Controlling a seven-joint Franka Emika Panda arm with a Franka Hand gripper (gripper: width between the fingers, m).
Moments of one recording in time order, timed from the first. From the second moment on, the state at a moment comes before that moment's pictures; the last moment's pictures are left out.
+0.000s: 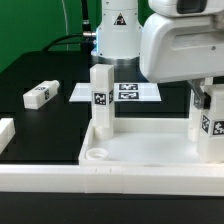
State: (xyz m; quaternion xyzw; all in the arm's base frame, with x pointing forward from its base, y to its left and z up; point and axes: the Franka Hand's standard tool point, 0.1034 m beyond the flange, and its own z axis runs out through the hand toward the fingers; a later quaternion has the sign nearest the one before) arm 0.659 0.096 0.106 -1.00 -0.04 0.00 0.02
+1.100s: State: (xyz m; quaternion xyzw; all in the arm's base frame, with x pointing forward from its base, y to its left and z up) arm 0.660 0.075 0.106 -0.97 0.25 0.01 0.01
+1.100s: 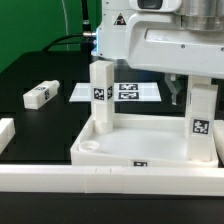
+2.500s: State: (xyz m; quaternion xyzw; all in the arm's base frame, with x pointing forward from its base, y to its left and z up) arm 0.608 0.002 0.165 -0.99 0.17 0.01 0.03
